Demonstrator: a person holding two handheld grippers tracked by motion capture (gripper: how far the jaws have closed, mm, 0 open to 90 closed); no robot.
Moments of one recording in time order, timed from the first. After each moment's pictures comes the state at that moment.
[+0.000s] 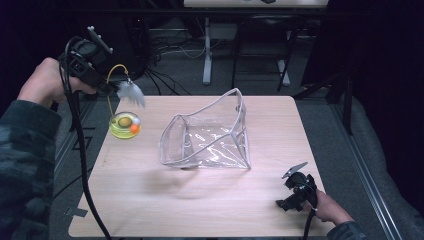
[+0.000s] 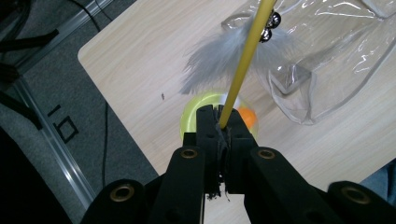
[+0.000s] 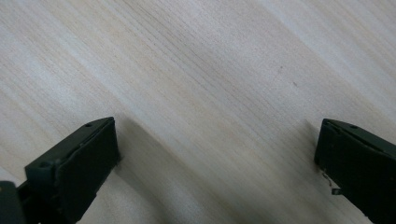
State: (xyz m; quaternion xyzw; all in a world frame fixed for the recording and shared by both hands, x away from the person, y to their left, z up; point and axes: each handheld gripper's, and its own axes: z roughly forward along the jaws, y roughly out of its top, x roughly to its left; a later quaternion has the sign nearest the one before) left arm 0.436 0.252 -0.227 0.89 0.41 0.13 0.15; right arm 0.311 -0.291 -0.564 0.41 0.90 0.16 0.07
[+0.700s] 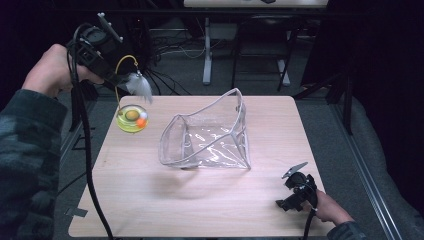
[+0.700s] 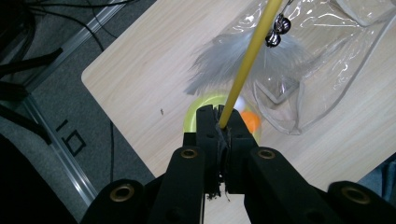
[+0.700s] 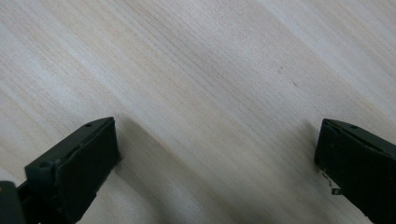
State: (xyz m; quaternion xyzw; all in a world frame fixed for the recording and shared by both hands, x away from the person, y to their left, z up) left arm 0.439 0.224 -0.203 0.90 0.38 0.14 0.15; right arm 0.312 -0.291 -0.564 0.41 0.90 0.16 0.07
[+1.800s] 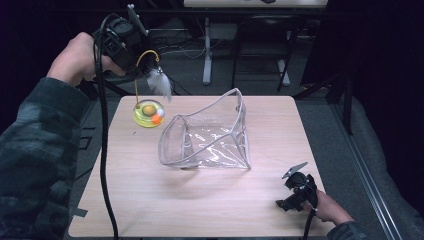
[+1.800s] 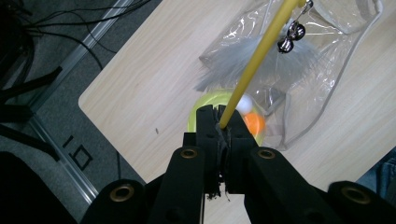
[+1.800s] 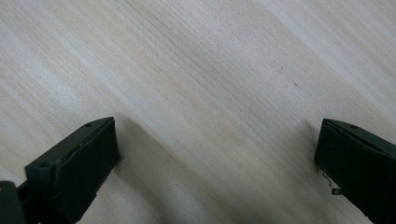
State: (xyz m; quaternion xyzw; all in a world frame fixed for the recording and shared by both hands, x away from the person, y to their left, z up) left arm 0.448 0.176 -0.190 0.92 0.34 0.14 0.14; right arm 0.311 -0.291 -0.564 0.41 0.90 0.16 0.07
